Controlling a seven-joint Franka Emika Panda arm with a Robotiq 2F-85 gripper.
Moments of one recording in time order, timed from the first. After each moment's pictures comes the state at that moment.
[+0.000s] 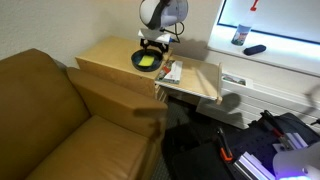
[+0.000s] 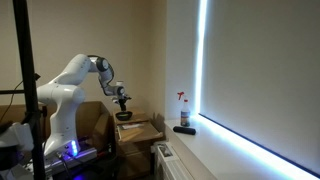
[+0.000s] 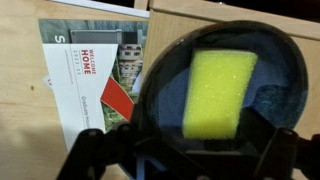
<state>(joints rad) 0.34 0.75 -0.05 -1.66 0.01 2.57 0.82</state>
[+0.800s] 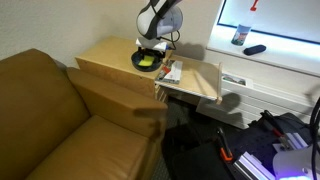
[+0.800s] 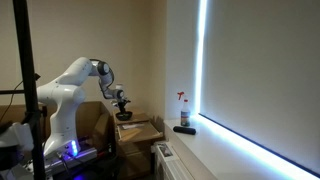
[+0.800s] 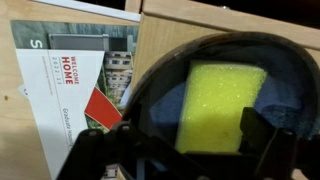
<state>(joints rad) 0.36 0.85 -0.05 -1.59 0.01 2.59 0.82</state>
